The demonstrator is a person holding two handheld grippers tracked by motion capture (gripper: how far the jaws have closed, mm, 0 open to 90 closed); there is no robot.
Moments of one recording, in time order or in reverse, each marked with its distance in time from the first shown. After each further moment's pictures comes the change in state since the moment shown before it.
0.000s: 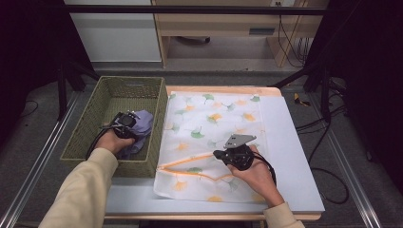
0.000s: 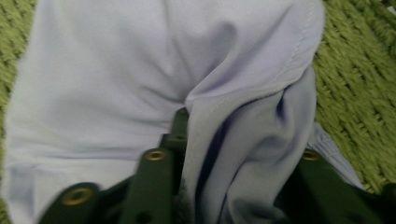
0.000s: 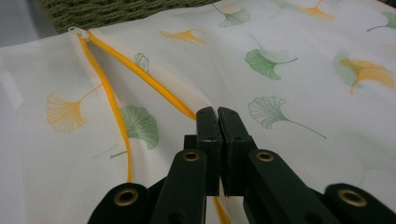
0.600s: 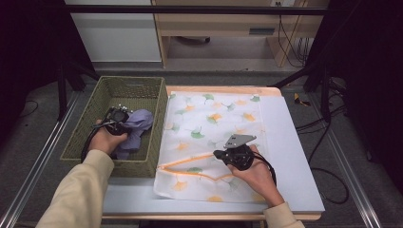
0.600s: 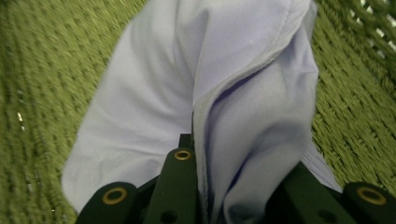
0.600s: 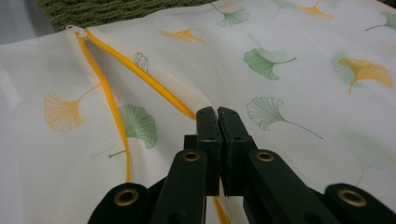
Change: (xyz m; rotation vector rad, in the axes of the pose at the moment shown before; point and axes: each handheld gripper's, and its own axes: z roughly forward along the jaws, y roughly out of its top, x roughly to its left) left arm 0.013 -0.005 -0.027 -0.132 0.048 -0.044; right arm 0.000 0.000 0.000 0.001 -0.003 0.000
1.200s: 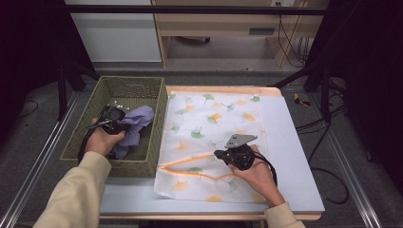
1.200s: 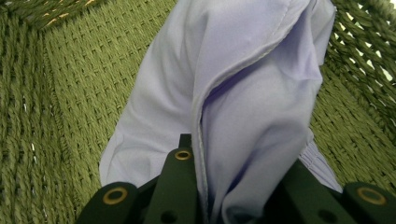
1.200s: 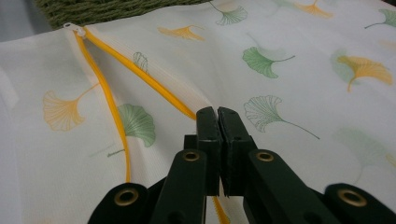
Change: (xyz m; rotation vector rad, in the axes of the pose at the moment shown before) left arm -0.001 -0.001 -0.020 -0.083 0.022 0.001; right arm -0.002 -0.002 0.000 -0.003 0.002 0.009
